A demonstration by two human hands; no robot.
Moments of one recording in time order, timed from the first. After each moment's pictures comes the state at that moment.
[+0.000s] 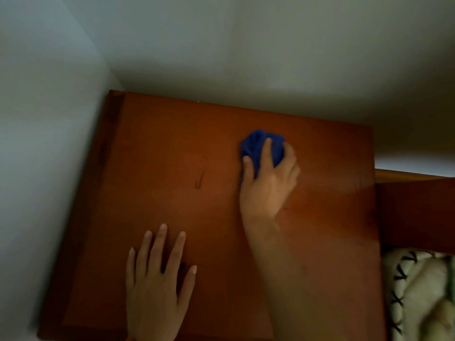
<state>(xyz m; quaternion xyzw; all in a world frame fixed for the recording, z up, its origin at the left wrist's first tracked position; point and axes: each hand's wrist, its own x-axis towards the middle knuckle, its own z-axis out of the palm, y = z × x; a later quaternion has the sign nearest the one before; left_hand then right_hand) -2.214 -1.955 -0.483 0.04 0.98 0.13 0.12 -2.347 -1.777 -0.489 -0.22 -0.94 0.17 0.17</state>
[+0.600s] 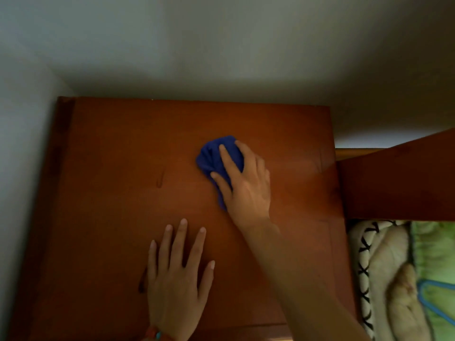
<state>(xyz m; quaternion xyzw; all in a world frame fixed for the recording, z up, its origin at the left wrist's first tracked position) -2.209 -1.887 -0.480 0.12 0.98 0.14 0.12 -2.313 -1.732 -0.488 -0.04 -0.98 0.16 0.12</state>
